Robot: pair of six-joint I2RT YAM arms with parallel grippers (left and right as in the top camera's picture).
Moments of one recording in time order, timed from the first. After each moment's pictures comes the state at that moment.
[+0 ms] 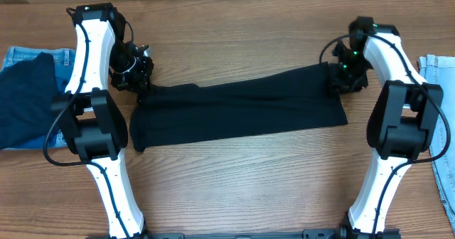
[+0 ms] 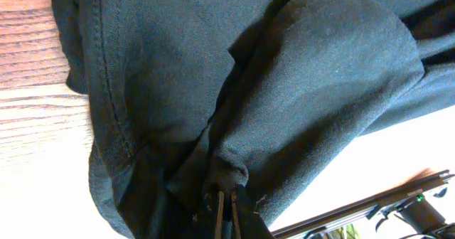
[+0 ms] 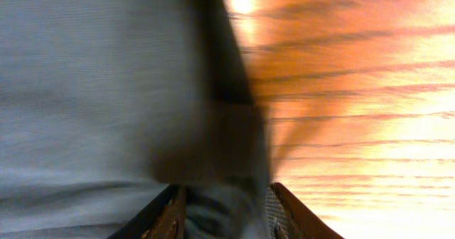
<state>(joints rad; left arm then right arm) 0.10 2.35 2.17 -1.68 0.31 0.11 -0.11 2.28 1.81 -1.18 -0.10 -0.08</state>
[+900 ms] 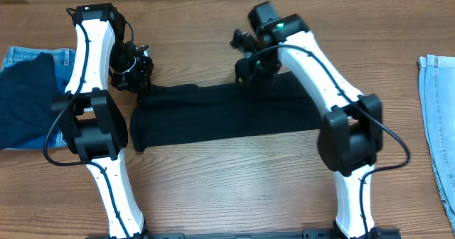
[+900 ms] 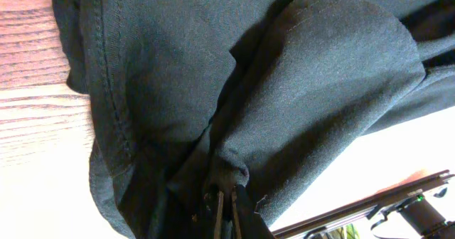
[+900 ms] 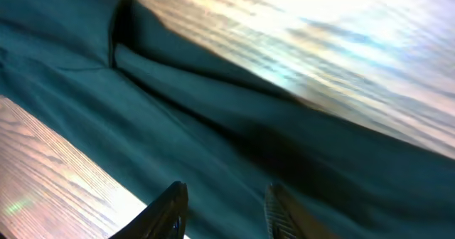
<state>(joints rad) 0.10 2.35 2.17 -1.68 0.31 0.11 0.42 2.24 2.01 -1.17 -0.35 -0.12</state>
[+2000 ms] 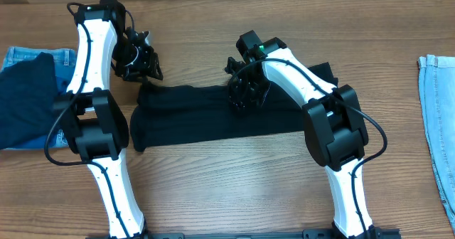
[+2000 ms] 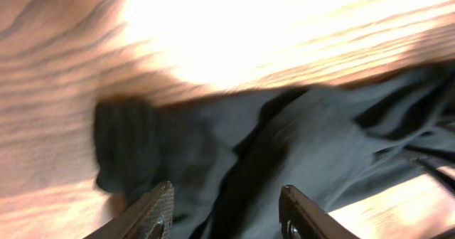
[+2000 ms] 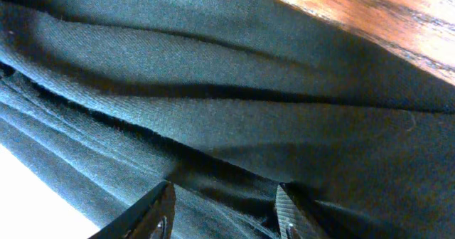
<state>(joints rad) 0.09 2.35 2.17 -1.45 0.35 0.08 0.46 2.33 1.84 -1.07 -0.37 -0.03</state>
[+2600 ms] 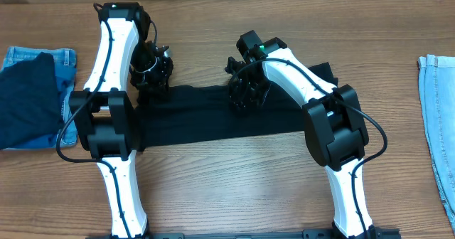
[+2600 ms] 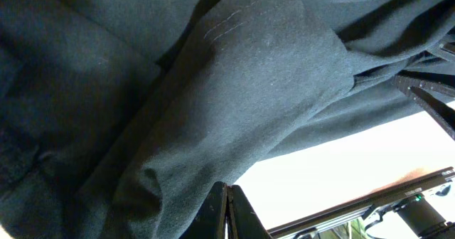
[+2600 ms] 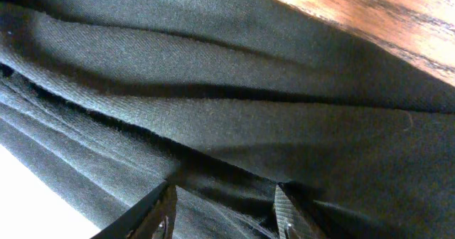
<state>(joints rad) -0.01 2.35 2.16 -1.67 0.31 0.03 0.46 2.33 1.84 -1.07 -0.37 -0.03</state>
